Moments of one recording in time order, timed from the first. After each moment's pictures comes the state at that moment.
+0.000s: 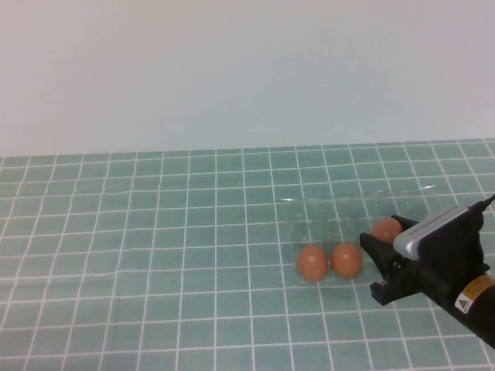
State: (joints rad) right arm 0.39 1.87 -0.46 -0.12 -1.07 -0.07; left arm -0.07 0.00 0.00 0.01 0.37 -0.06
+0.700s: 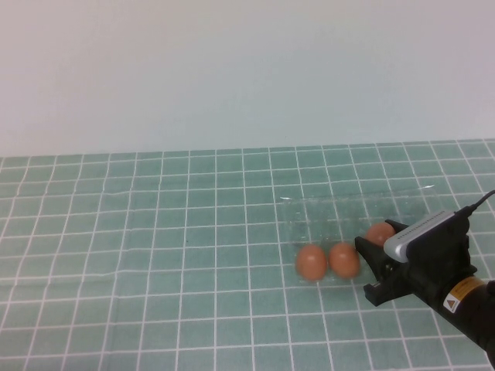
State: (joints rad) right arm 0.39 1.99 -0.50 -0.12 -1.11 -0.09; left arm -0.07 0.00 0.00 0.01 0.37 -0.06
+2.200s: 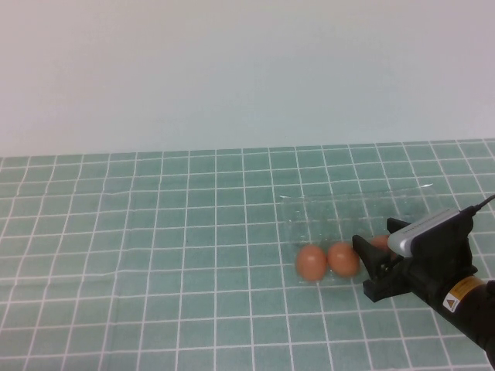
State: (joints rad) right arm 0.39 2.00 -0.51 -0.12 -1.13 -0.01; left arm -0.07 0.00 0.00 0.01 0.37 -0.06
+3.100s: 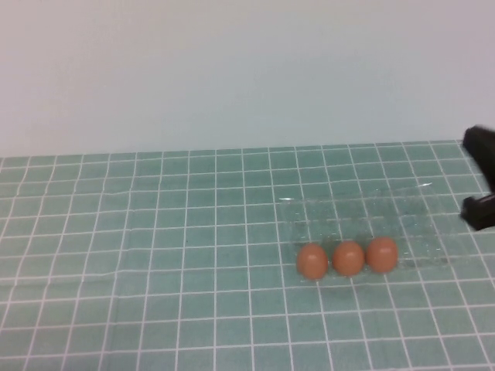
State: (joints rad) right arm 0.39 1.11 -0.52 -0.01 -0.39 -0.02; left arm -0.07 0.00 0.00 0.01 0.37 -0.06
